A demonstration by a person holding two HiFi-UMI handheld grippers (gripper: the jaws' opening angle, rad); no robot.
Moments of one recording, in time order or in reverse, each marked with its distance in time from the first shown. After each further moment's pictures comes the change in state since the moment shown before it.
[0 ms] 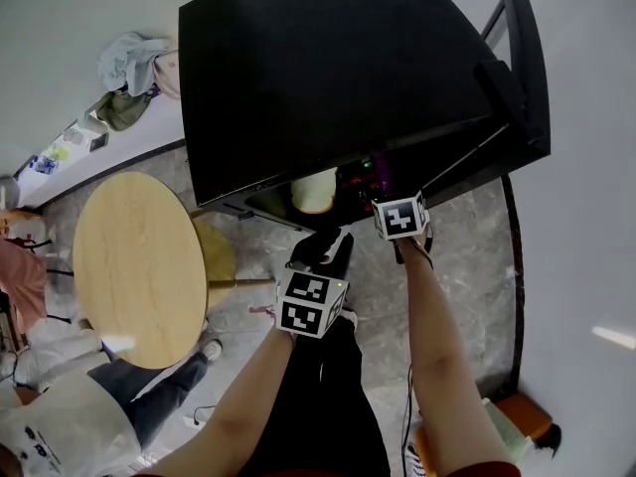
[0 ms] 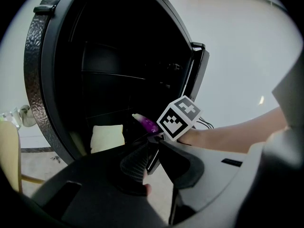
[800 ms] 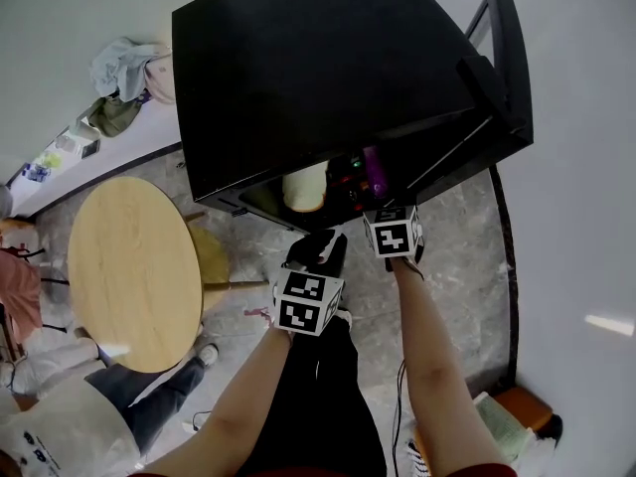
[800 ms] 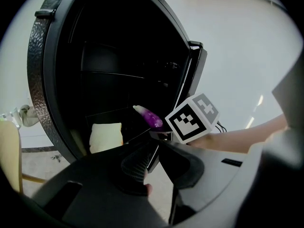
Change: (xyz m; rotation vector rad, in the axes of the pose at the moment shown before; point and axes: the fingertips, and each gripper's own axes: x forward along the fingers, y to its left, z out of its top) left arm -0.003 -0.006 -0.006 0.004 0.014 -0.001; right arm -0.046 0.012 0.010 0.028 -0.152 -0.045
